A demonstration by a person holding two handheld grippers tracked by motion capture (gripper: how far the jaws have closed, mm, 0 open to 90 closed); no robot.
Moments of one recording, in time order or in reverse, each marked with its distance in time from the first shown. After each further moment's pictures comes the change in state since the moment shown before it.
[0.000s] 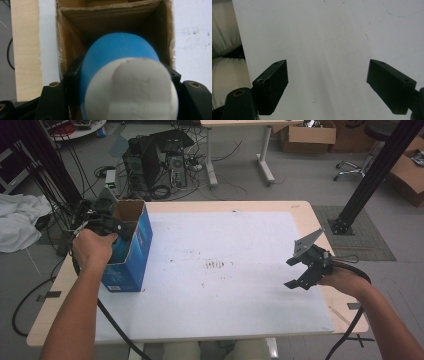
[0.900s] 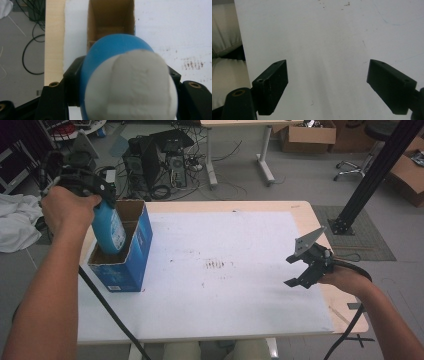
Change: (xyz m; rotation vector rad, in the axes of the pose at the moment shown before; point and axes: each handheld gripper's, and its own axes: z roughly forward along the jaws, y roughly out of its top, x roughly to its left) left arm -0.007 0.030 -0.118 -0.059 0.033 -0.031; right arm 0.001 0.004 -0.006 -0.024 -0.010 -0.030
